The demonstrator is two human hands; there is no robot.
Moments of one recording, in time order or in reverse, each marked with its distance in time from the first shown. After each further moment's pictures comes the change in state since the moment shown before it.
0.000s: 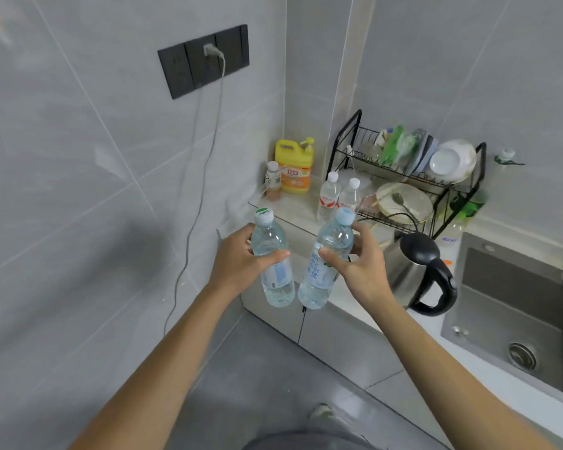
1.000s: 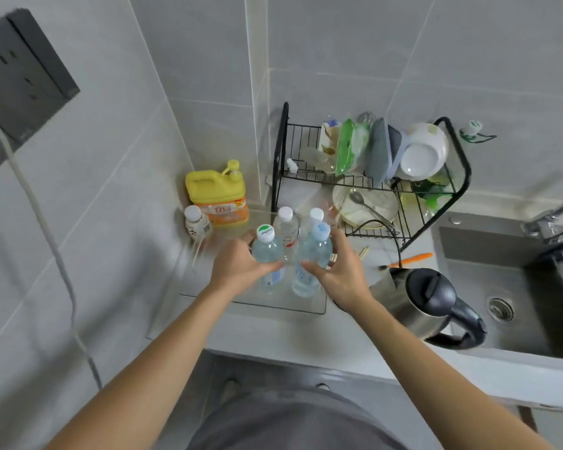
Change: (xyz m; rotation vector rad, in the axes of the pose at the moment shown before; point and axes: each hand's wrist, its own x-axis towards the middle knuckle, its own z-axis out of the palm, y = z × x) left_hand 0.331 -0.048 0.118 0.336 -0.419 0.099; right_hand 0.229 0.089 0.028 -0.190 0.240 0.225
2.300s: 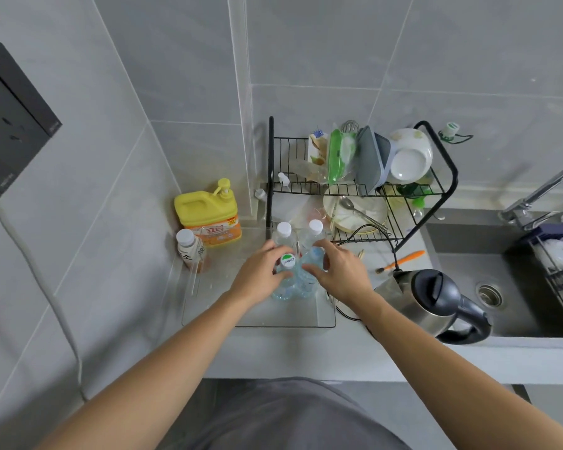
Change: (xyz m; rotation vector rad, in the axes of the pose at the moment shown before) left_hand 0.049 -0.008 0.024 0.140 -0.231 0.415; right_hand 0.044 0.023 0.018 -0.575 0.039 -0.085
